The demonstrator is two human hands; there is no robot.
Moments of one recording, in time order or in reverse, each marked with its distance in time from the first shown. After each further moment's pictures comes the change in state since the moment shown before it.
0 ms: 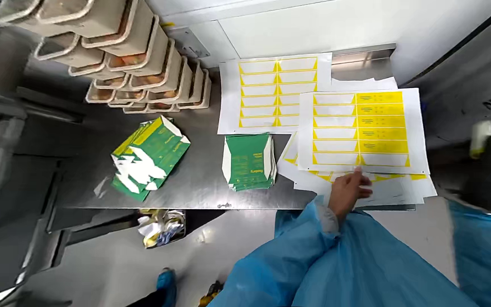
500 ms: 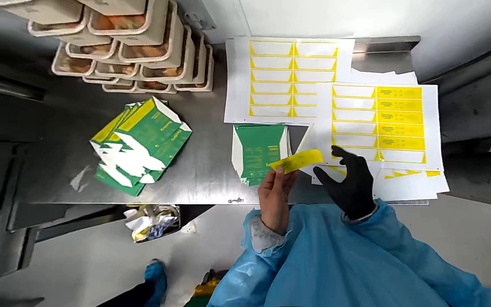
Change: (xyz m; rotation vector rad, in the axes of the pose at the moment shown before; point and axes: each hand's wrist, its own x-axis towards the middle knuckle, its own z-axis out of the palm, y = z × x) left_hand -0.110 0.023 -0.191 -0.465 0.554 0.354; right_hand -0.182 -0.110 0.181 -0.251 -0.648 -0.134
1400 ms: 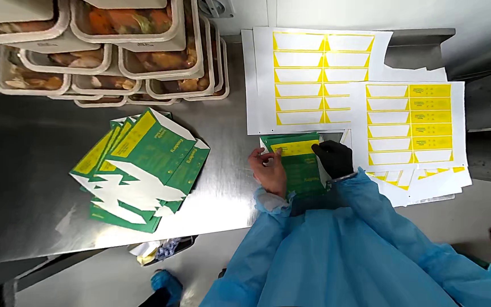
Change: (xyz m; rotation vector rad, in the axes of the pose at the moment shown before) left_hand 0.195 0.022 -0.105 0.714 0.275 0.397; right_hand 0.099 -0.040 0.181 -0.048 -0.146 0.420
